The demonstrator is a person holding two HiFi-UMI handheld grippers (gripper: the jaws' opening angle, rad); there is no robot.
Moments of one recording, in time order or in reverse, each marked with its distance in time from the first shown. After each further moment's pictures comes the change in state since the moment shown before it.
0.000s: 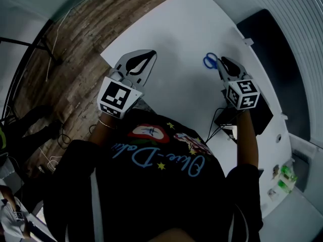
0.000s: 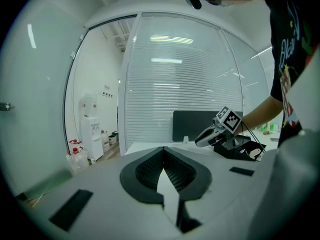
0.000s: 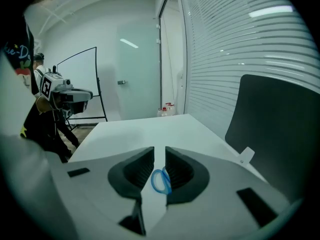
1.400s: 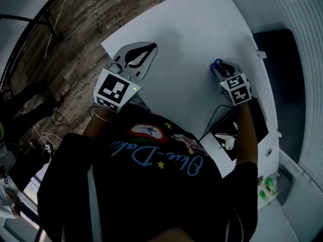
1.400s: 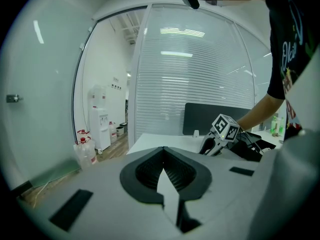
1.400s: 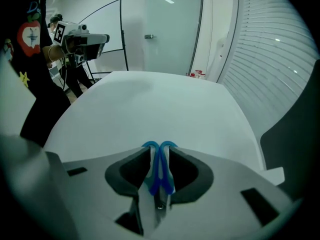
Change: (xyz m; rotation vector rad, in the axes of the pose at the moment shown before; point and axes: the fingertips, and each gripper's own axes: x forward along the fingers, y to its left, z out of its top) left arm 0.023 0.036 -0.029 -0.068 0.078 0.078; right arm 0.075 -0.004 -0.081 -0.340 0.444 0.225
